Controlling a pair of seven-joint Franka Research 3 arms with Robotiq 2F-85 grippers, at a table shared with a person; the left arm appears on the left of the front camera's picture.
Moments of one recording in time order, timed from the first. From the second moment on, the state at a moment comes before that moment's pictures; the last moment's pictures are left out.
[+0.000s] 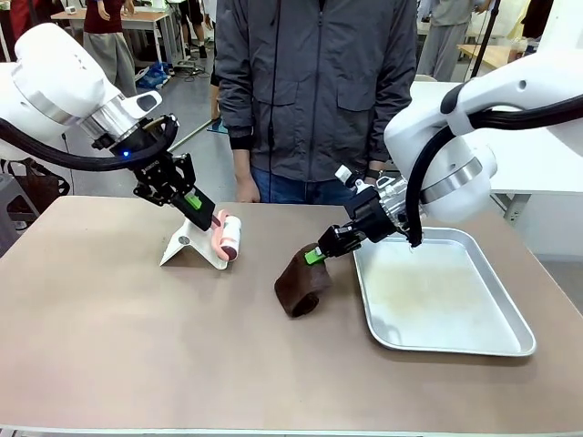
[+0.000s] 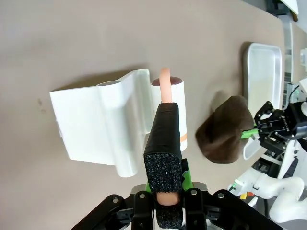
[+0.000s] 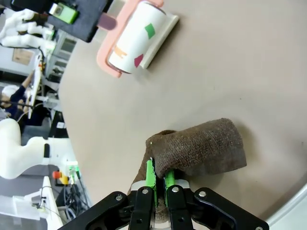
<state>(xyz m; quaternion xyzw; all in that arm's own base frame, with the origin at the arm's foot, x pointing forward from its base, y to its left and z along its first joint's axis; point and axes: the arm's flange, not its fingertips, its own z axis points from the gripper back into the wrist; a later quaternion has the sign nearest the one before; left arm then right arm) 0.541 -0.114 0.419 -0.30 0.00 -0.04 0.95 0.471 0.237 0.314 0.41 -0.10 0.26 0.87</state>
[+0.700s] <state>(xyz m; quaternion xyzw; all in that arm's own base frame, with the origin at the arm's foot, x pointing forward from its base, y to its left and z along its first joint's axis) 0.546 -0.113 0.409 -0.27 -0.01 -0.04 0.96 0.473 0.235 0.308 0.41 -0.10 0.26 0.87</state>
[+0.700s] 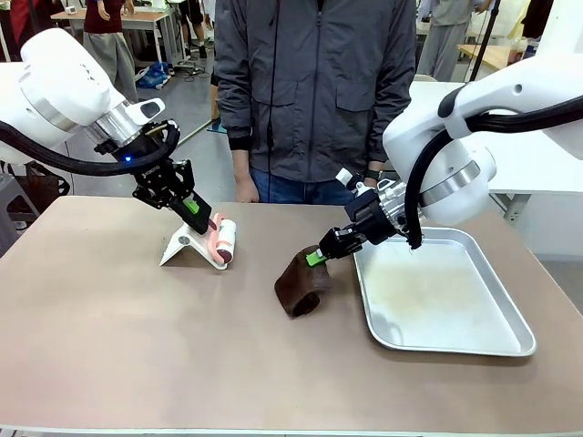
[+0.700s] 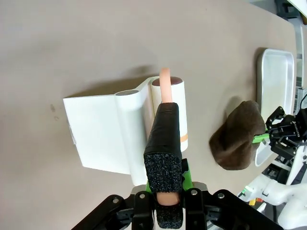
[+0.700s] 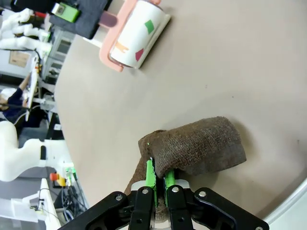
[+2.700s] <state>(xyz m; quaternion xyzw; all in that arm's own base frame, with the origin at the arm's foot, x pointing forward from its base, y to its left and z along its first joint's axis) 0.379 0.024 0.446 -0.49 0.02 -0.08 0.87 0.405 0.120 0.421 0.50 -0.12 0.23 0.83</state>
